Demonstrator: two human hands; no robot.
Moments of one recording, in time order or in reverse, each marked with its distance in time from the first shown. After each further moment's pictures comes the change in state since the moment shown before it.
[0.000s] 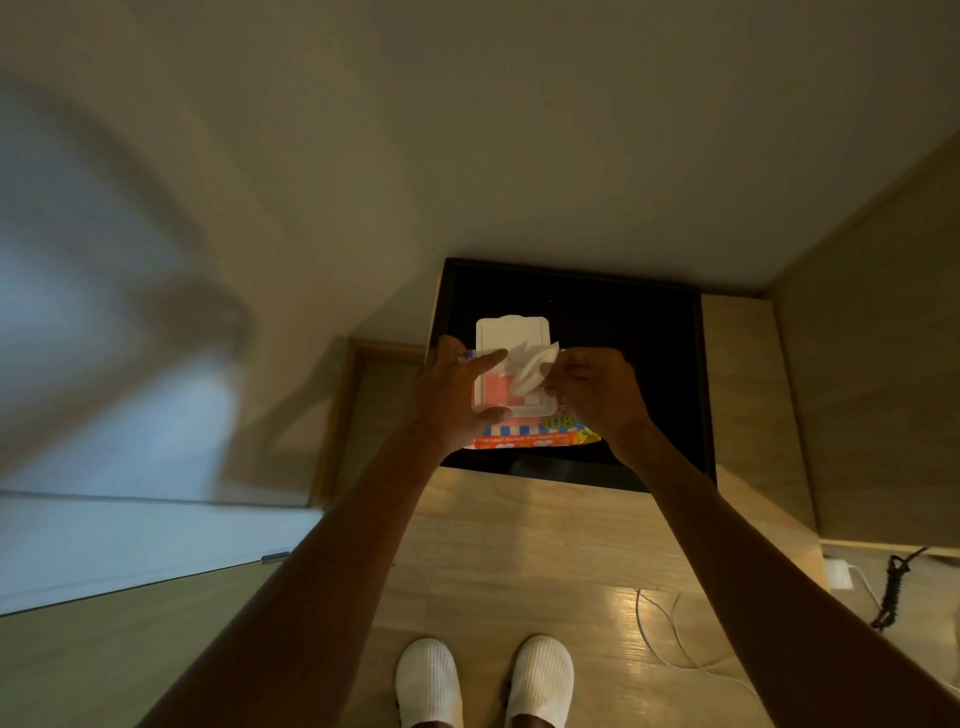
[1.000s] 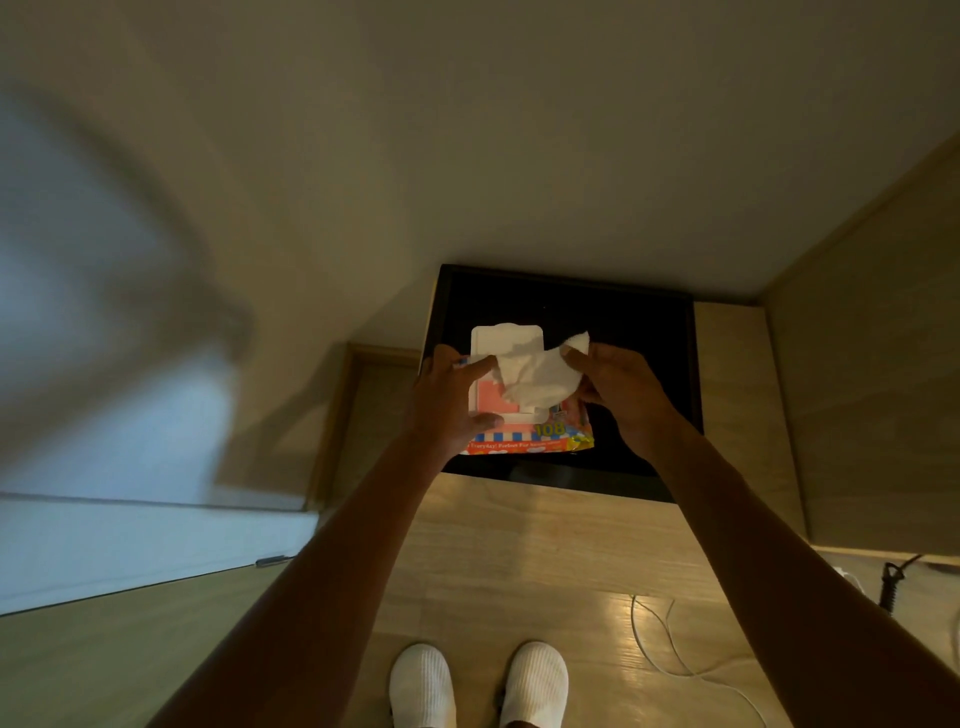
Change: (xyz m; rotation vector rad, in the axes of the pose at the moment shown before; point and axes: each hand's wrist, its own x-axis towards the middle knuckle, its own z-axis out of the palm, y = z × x) left_hand -0.001 -0.001 0.002 -0.022 -0.008 -0.066; right_hand -0.002 -0.016 -0.026 0.416 -0.046 0.236
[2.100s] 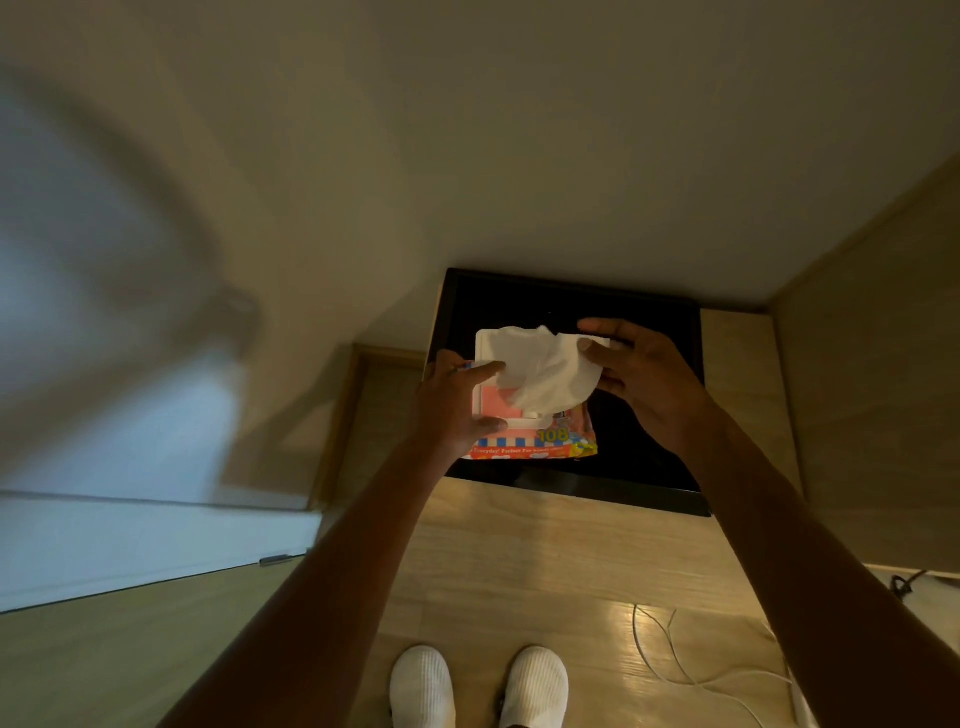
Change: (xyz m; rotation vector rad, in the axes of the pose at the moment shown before) left_hand 0.000 -0.006 0.000 -0.065 0.011 -0.035; right_hand -0.002 -0.028 -0.011 0.074 -0.127 -0.085
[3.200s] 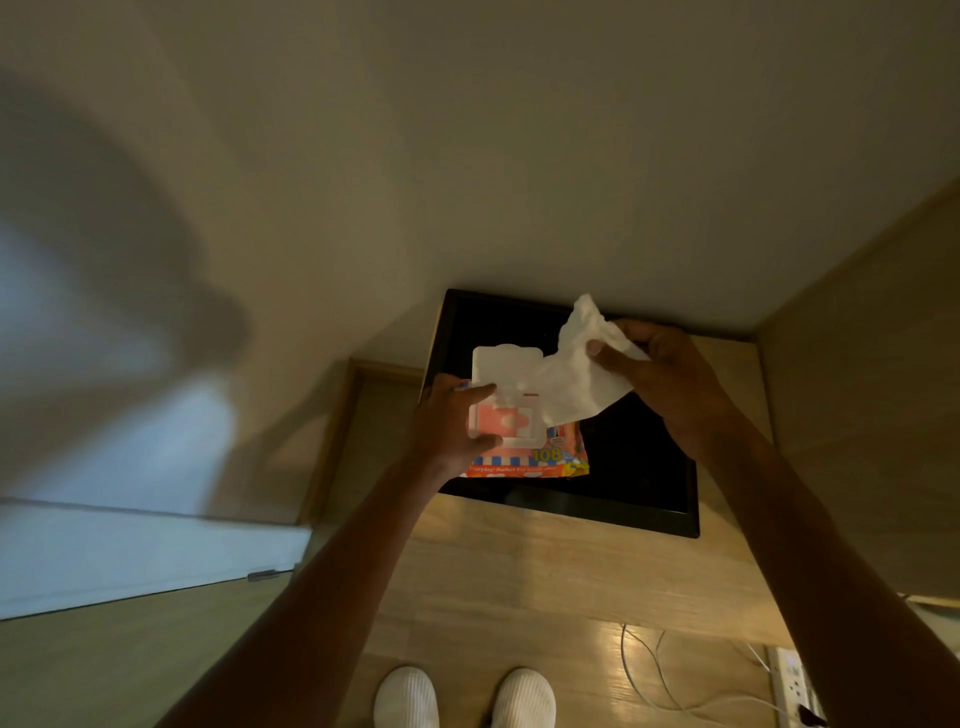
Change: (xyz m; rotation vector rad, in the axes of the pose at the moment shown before) left_hand -0.003 0.005 0.000 -0.091 0.002 -0.002; right_hand -0.017 -0.039 -0.011 -0.350 0.036 -0.202
